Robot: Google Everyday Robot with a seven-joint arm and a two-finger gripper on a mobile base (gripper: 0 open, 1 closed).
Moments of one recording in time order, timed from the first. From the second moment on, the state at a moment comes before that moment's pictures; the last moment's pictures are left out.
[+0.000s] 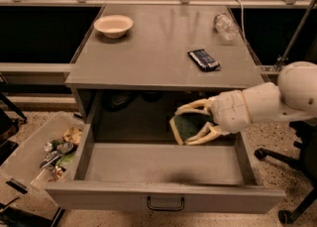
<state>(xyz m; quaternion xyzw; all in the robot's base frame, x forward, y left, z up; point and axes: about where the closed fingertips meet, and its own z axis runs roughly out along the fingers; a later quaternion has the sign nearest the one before) 0.482 -0.091 0.804 -0.73 0.47 0.20 0.45</state>
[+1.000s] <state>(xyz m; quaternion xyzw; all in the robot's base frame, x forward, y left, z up) 0.502 -0.060 0.726 -0.74 0.48 0.22 0.43</state>
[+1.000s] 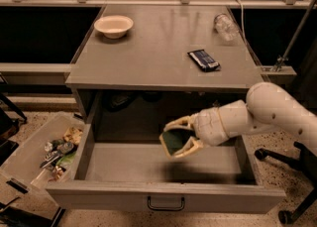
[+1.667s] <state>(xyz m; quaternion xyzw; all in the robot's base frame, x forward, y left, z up) 0.462 -0.056 0.645 -0.72 0.53 0.20 0.39</state>
